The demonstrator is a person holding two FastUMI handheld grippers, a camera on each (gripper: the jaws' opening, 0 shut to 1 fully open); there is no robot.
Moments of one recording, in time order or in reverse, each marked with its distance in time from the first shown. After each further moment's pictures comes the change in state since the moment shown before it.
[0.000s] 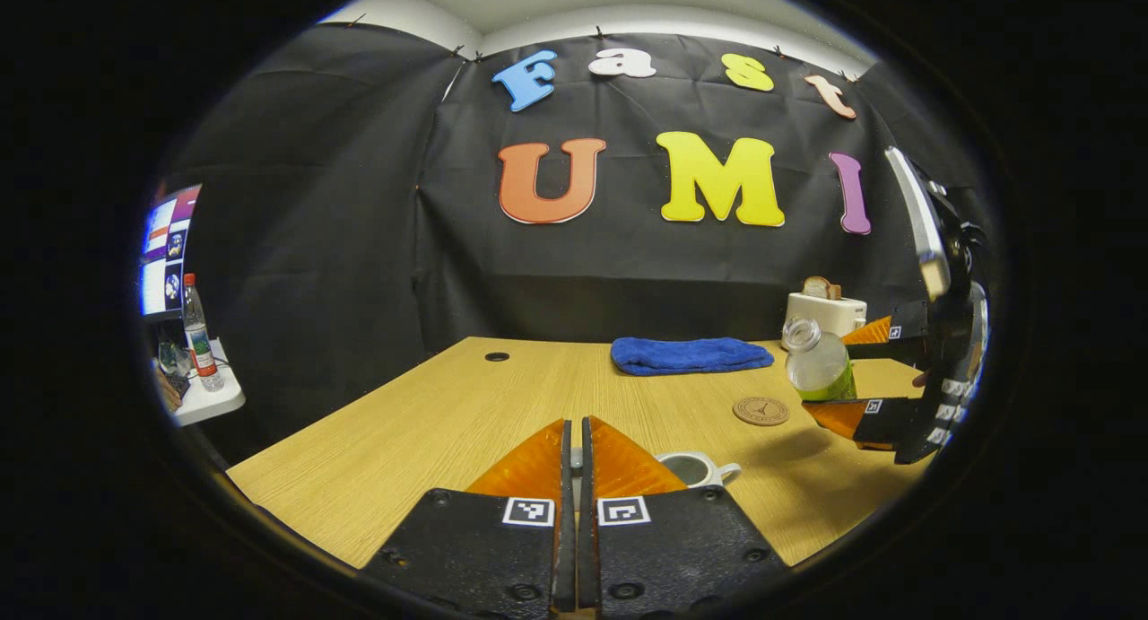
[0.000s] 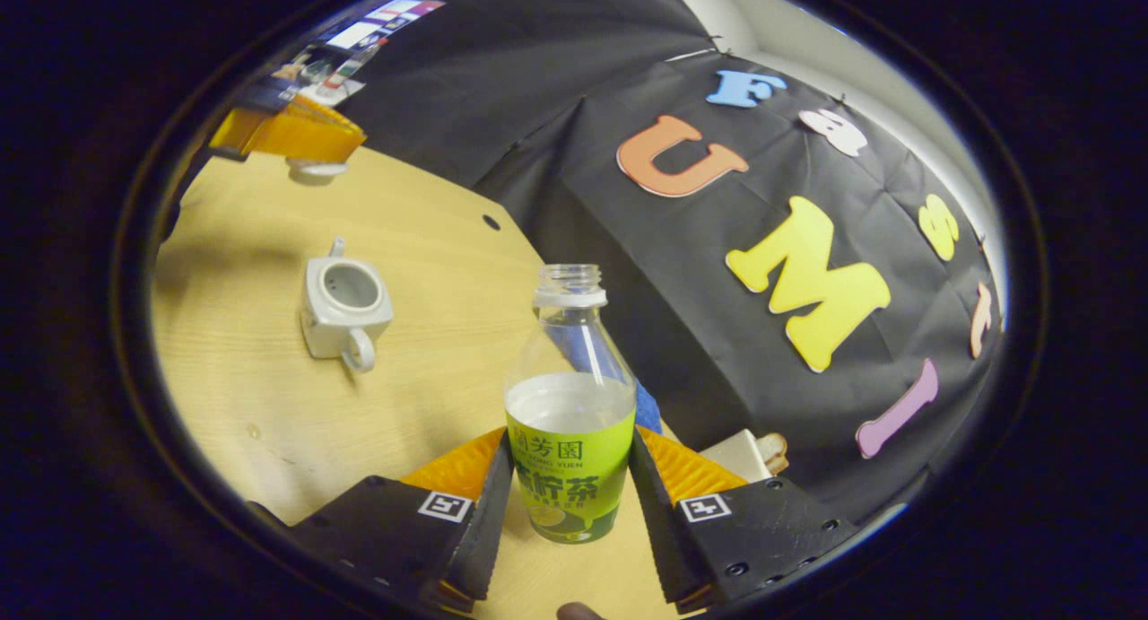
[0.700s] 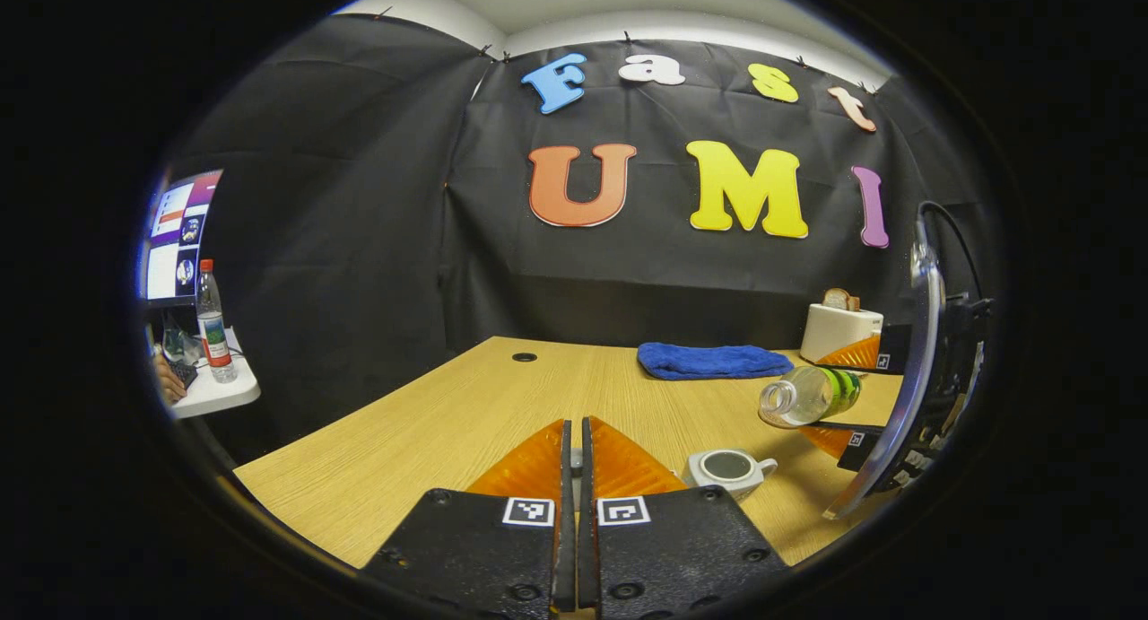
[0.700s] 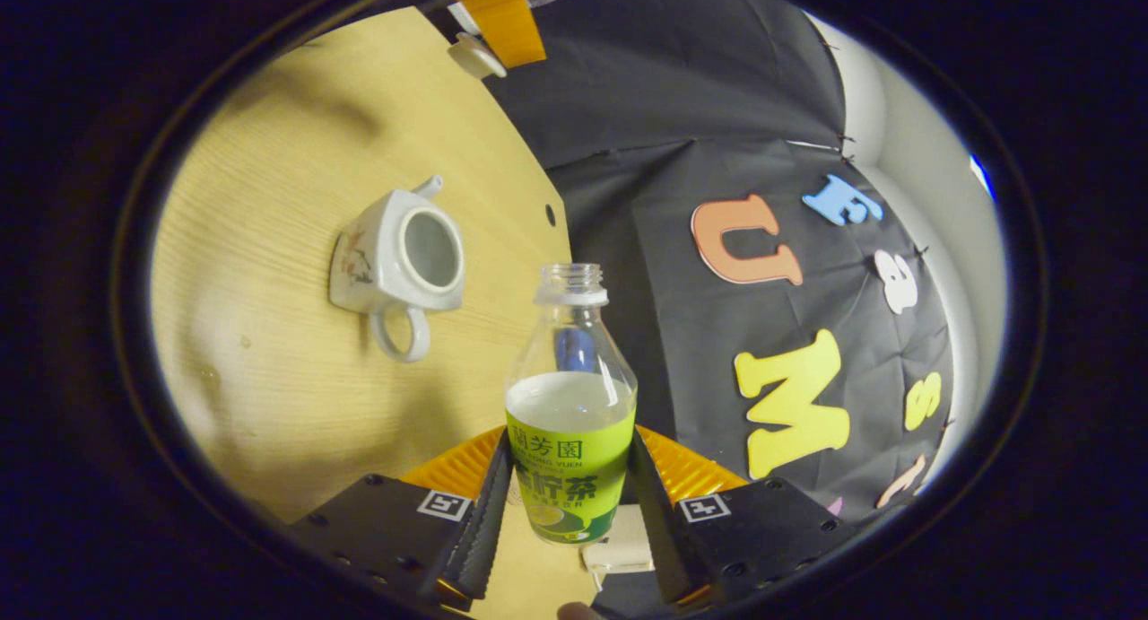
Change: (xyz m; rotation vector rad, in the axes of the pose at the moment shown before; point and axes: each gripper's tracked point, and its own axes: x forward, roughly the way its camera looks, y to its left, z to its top) left arm -0.006 0.036 -0.002 -0.038 -0.013 0.038; right arm 0.010 0.024 0.034 -0.462 -0.067 -0.083
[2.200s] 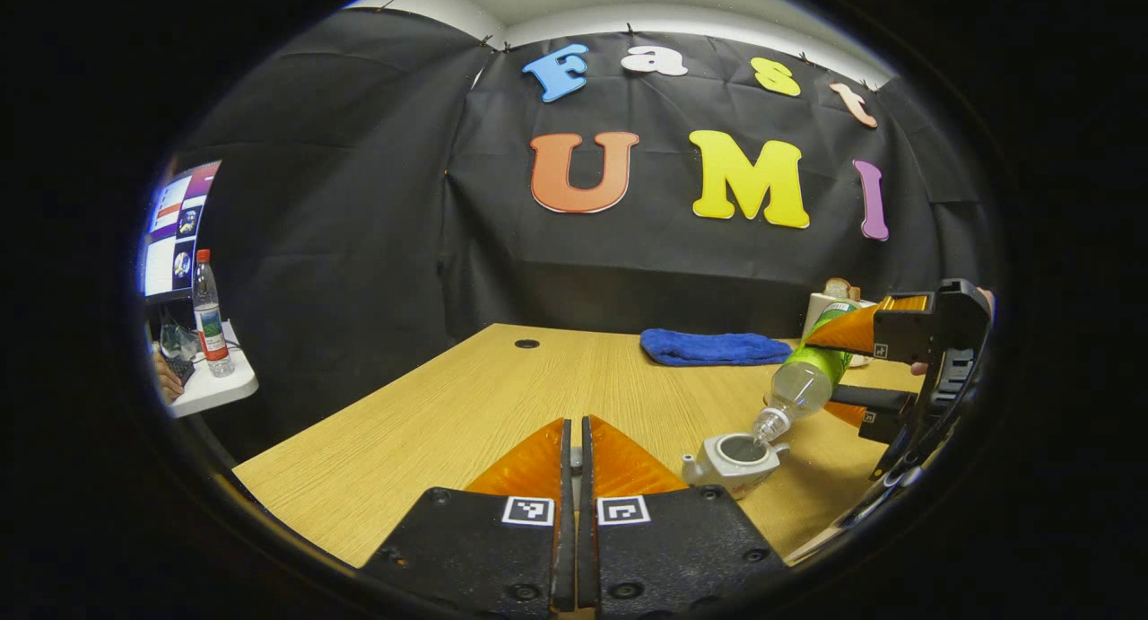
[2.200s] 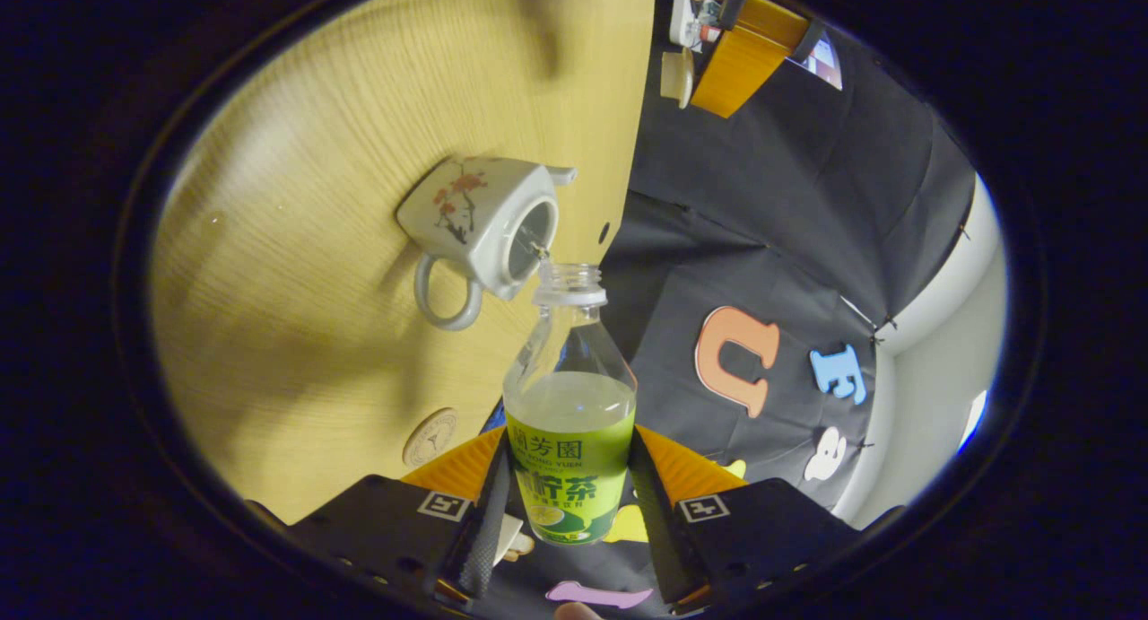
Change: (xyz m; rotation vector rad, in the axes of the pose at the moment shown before) left arm 0.002 0.013 -0.019 0.009 0.055 -0.012; right arm -0.007 -0.018 0.030 -0.599 -0.048 -0.098
